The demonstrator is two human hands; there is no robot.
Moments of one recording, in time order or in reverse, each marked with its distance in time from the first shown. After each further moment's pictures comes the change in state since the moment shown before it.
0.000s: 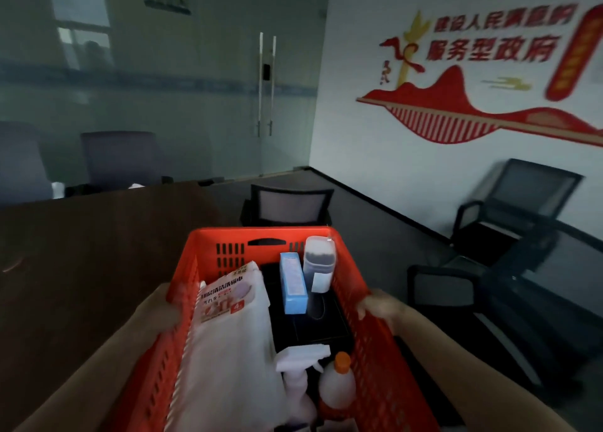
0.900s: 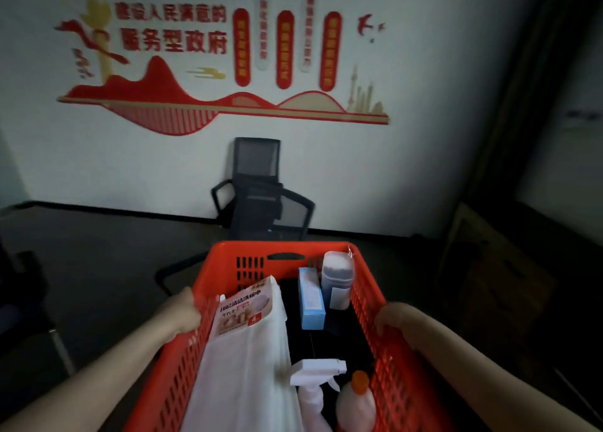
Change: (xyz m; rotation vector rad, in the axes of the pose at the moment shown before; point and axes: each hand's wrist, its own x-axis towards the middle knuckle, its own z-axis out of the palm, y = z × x) left_hand -0.218 0.290 0.494 0.531 -0.578 0.599; right_hand -0.278 0.345 -0.393 0.333 0.701 0.464
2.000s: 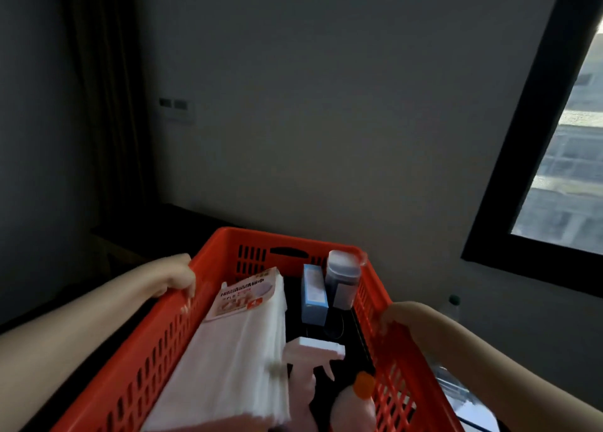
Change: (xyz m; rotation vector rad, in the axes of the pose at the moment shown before) left_hand 0.003 0.784 0.442 0.326 -0.865 0.949; right_hand 0.030 0.241 -0.501 0.742 0.915 0.643
